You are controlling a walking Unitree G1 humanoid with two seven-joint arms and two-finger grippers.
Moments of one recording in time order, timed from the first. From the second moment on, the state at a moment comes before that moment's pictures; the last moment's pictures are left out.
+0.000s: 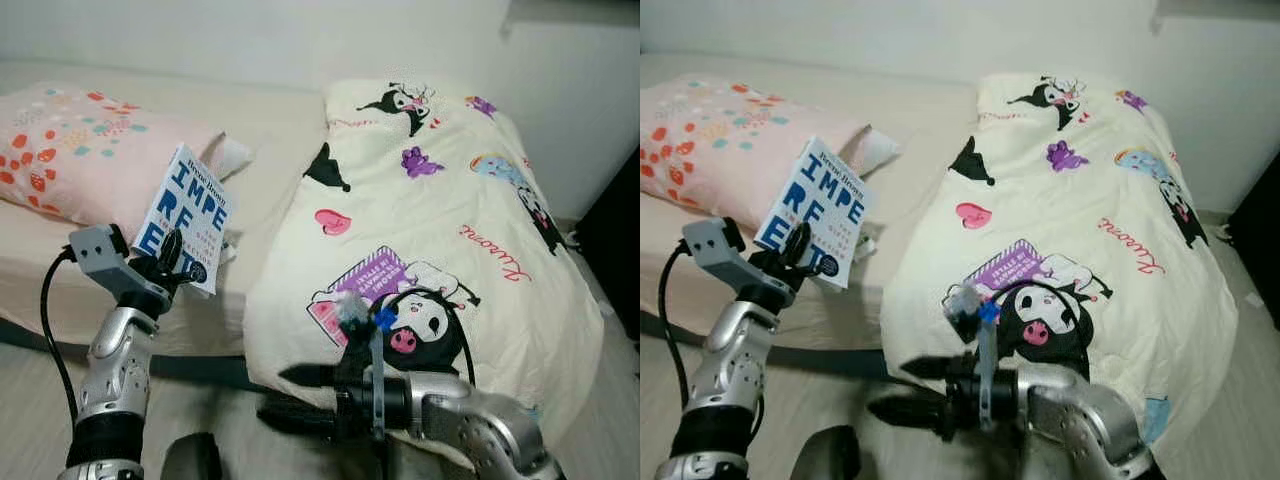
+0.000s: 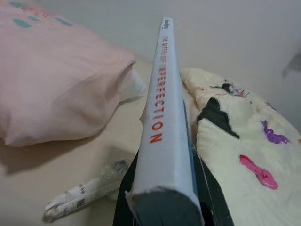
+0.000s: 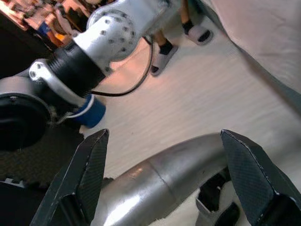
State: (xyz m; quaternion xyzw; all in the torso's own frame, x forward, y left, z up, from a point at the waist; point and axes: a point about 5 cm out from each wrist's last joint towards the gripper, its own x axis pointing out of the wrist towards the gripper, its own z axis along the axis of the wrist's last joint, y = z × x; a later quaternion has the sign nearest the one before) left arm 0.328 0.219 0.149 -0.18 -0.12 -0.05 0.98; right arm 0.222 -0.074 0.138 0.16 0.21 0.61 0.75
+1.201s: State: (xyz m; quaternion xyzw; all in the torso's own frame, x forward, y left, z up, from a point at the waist) left arm 0.332 0.233 0.082 -0.17 0.05 0.05 0.98; right arm 0.316 -0.183 0.114 0.21 0.07 0.16 0.96
